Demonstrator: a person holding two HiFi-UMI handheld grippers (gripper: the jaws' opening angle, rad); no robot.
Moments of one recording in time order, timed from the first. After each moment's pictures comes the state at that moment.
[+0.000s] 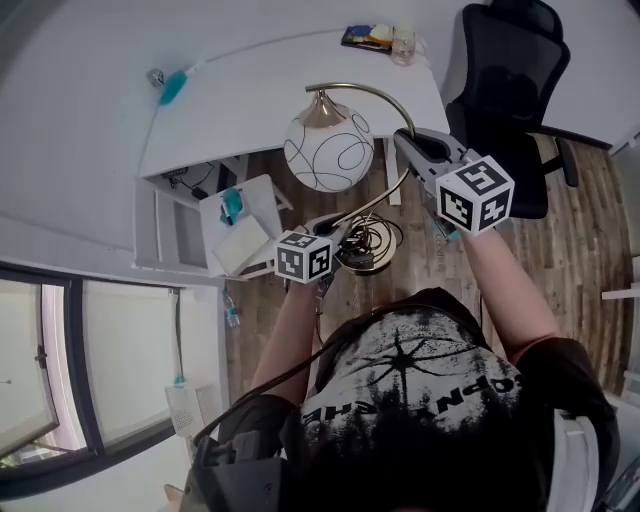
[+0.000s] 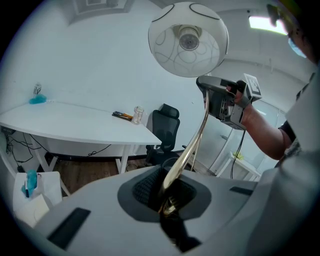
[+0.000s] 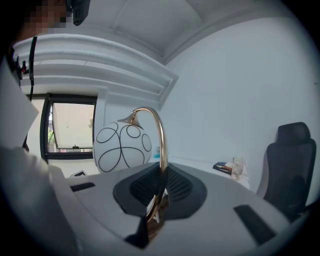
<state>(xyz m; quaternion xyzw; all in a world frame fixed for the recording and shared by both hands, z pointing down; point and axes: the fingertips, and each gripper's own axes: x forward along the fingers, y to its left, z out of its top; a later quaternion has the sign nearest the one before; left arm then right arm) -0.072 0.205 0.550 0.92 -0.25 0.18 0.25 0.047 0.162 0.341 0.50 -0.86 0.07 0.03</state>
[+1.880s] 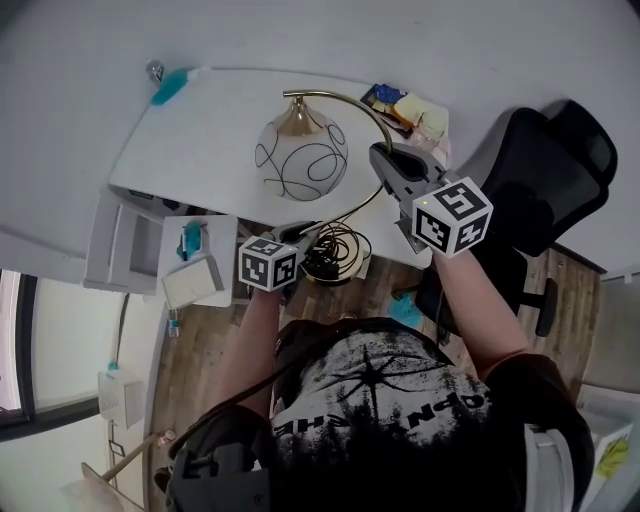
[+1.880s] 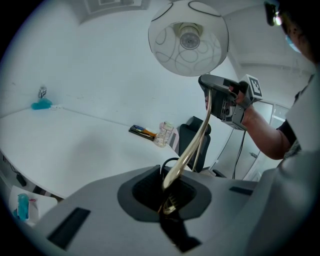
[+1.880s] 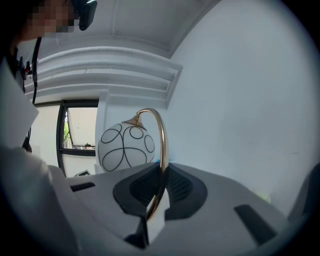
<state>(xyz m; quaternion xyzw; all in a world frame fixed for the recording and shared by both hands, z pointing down) 0.021 -0.066 0.537 0.88 -0.37 0.14 0.27 0.120 -0.128 0.323 0.37 -0.93 0.05 0.04</state>
